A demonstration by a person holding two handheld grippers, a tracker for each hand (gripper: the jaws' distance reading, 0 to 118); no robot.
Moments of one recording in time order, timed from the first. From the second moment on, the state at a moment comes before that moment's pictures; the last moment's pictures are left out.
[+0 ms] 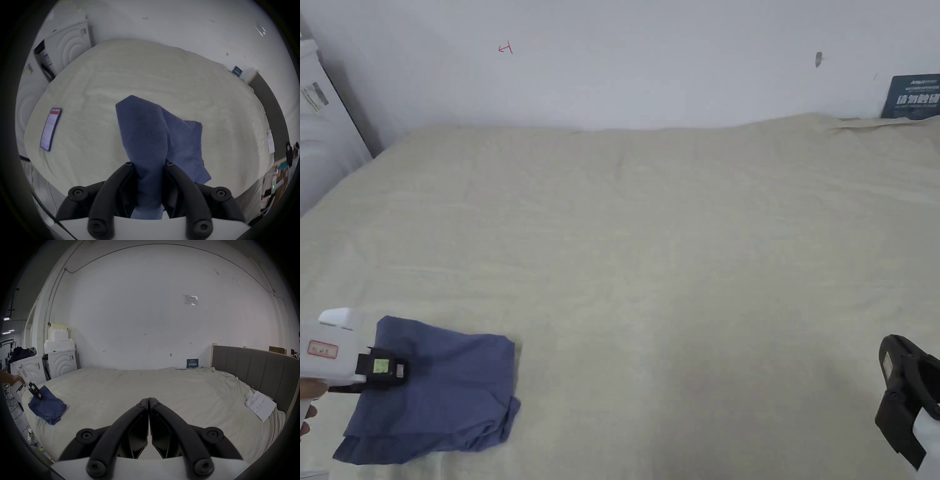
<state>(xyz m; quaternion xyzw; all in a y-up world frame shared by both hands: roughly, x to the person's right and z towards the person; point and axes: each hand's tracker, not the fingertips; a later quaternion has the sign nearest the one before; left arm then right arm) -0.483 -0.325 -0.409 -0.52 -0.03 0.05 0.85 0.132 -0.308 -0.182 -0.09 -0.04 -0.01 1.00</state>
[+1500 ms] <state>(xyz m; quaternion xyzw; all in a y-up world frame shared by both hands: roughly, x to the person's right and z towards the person) -0.291 -0.207 -0.260 0.02 0.08 -0.03 1.00 0.149 -0.233 -0.181 -0.02 -0.06 0.03 1.00</state>
